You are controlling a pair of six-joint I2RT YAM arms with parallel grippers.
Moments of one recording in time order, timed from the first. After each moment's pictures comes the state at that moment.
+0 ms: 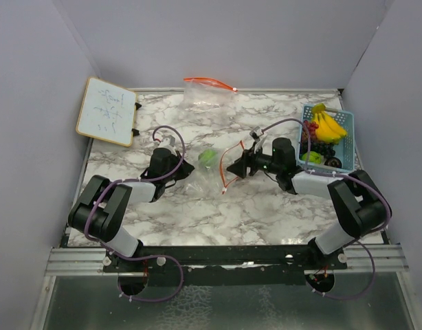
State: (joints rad) left arm -0.37 1.55 0.51 0.53 0.16 -0.67; right arm 0.44 1.55 0.64 0.60 -0.60 0.26
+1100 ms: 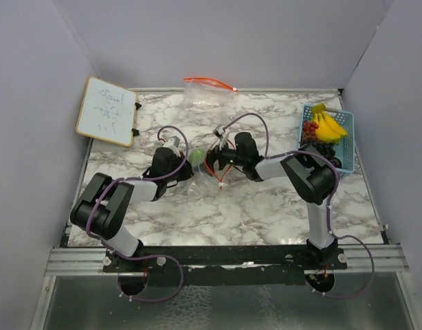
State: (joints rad) left arm -0.39 1.57 0.53 0.52 0.23 -0.65; right arm 0.62 2.05 1.01 0.73 -0.56 0.20
